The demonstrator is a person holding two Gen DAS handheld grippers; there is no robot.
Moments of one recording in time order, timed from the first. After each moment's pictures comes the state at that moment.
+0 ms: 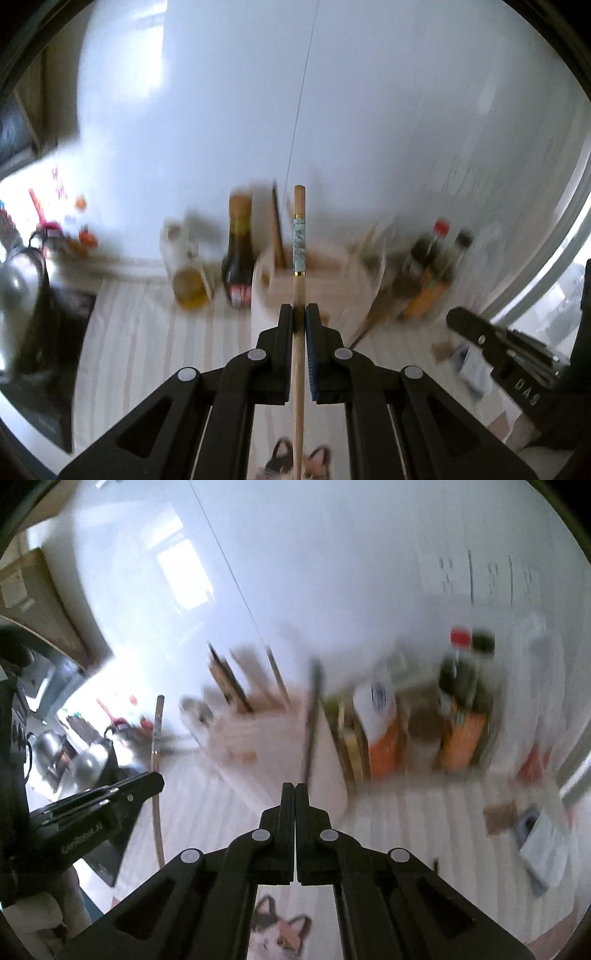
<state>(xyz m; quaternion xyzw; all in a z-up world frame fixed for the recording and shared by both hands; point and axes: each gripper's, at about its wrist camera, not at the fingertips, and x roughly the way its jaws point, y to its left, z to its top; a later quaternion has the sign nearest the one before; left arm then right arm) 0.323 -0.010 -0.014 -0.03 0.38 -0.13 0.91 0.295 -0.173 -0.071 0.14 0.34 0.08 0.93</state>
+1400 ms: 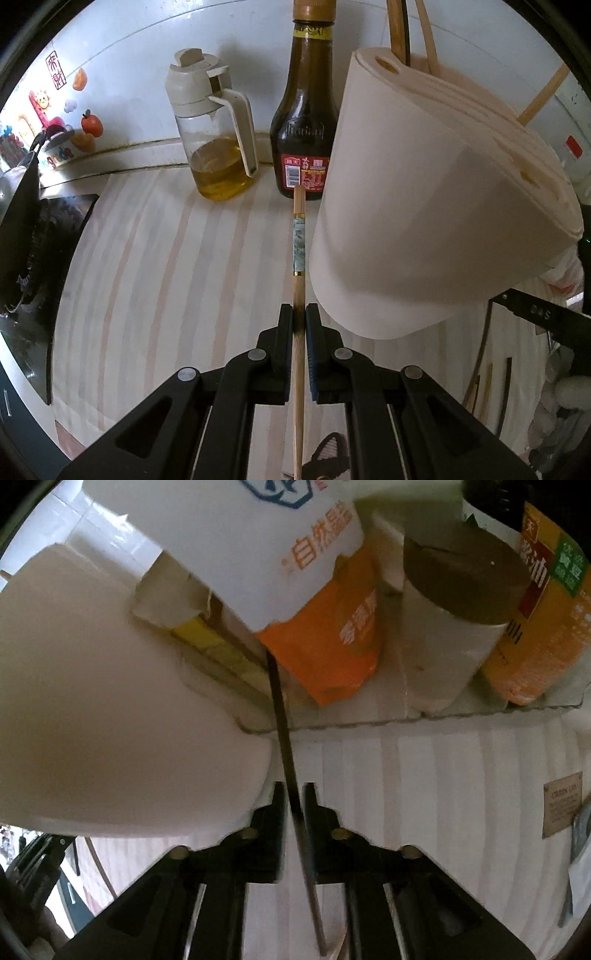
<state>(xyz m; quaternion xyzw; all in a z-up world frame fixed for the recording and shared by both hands) 0.365 -0.002 -0.211 -0.01 0.53 0.00 0.85 0.440 -0.224 -0.293 0.17 0.57 0.07 0.81</state>
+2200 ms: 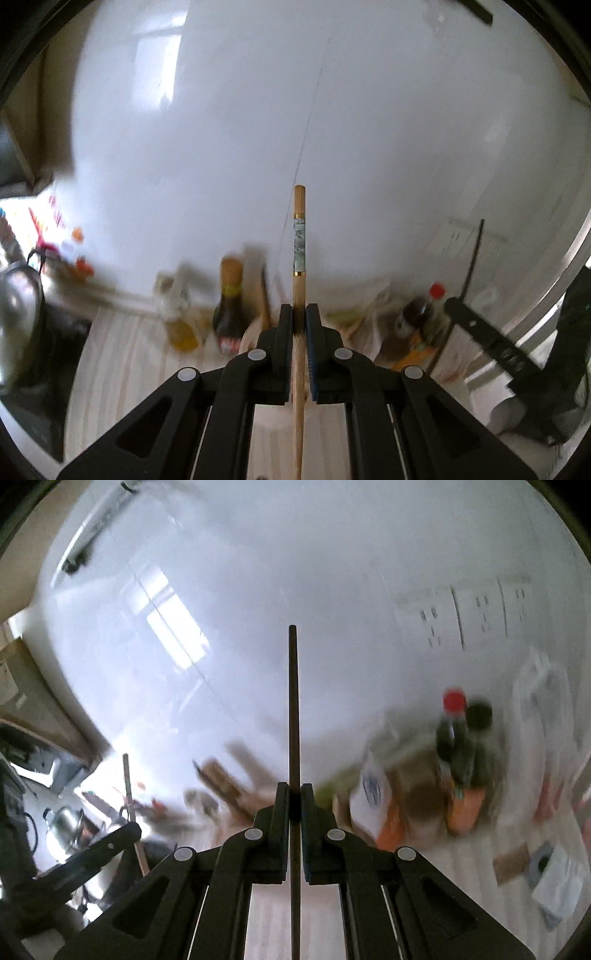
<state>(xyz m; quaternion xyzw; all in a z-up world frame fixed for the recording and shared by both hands) 0.362 -0.019 0.022 -0.07 0.34 -0.11 0.93 0.364 -0.246 -0.031 0.24 0.27 0.06 0.93</state>
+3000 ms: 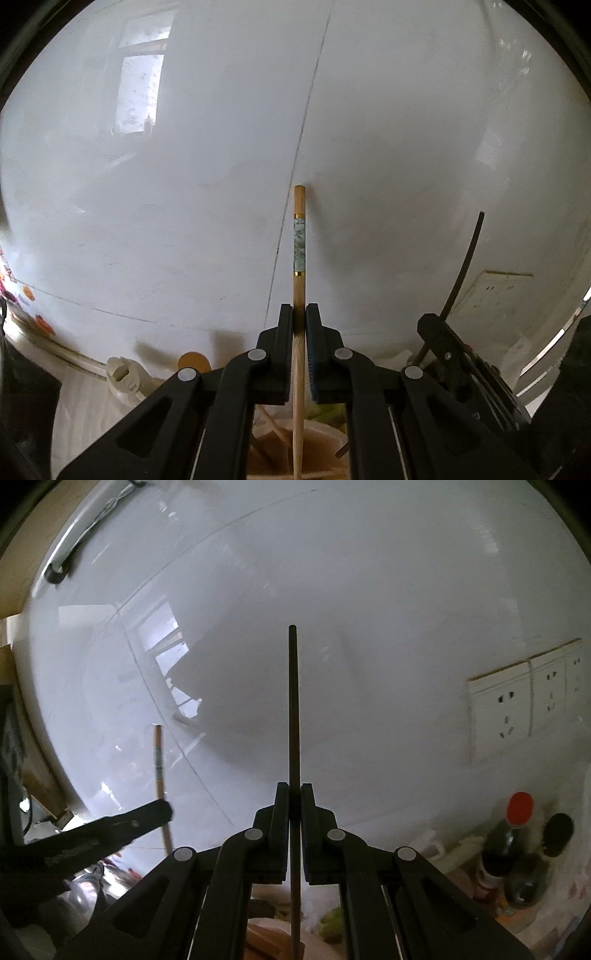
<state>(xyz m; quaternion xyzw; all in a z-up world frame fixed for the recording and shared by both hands) 0.485 -0.039 -0.010 -0.06 0.30 -0.13 0.94 0.480 -0.203 -0.047 0.20 0.16 0.05 0.97</state>
